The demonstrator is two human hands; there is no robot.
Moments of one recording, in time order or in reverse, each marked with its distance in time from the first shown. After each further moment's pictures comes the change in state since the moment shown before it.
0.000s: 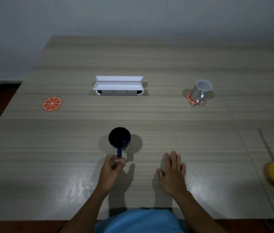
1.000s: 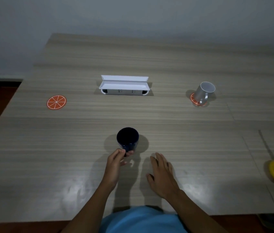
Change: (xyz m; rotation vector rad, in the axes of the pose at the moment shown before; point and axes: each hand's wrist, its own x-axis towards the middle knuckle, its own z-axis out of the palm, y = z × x) left_hand -0.001 0.040 -0.024 -0.193 -0.095 0.026; right_hand -0.023 -0.074 0.005 -0.049 -0.096 -0.225
